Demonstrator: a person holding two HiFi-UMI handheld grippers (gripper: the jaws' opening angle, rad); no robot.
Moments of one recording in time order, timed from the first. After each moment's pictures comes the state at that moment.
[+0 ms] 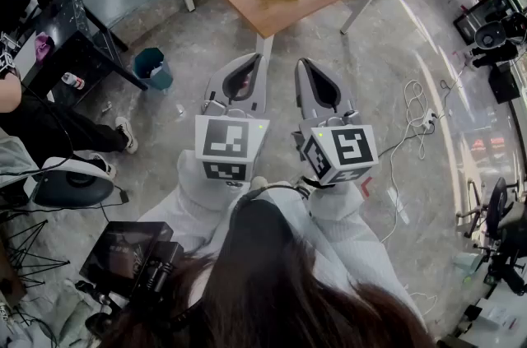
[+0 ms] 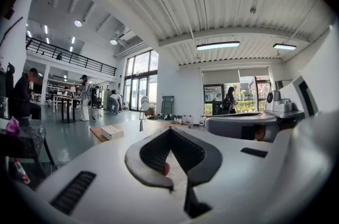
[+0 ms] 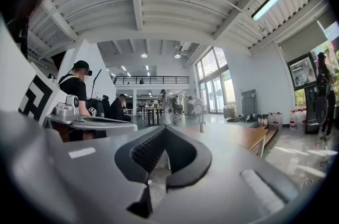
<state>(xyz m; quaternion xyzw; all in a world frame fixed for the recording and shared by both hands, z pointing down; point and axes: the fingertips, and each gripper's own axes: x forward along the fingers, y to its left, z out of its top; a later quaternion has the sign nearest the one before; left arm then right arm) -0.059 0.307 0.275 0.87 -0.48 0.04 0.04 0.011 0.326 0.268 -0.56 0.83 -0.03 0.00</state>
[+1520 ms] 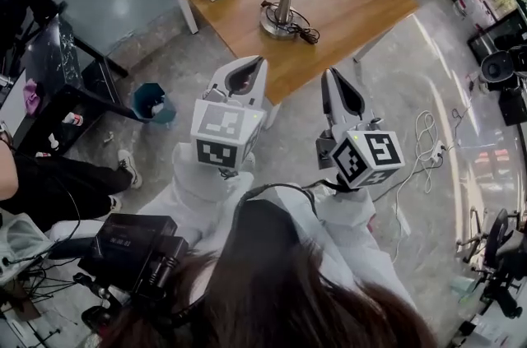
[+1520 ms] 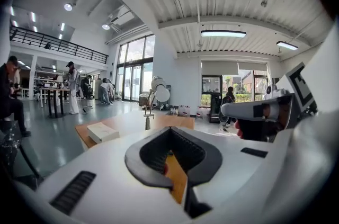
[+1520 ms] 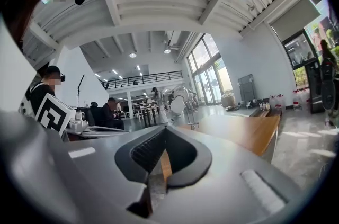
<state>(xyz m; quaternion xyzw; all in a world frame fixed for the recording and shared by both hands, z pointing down) -0.054 0.006 0.331 0.89 -0.44 0.09 0.08 0.060 0.044 0.306 -0.56 0.82 -0.10 0.03</state>
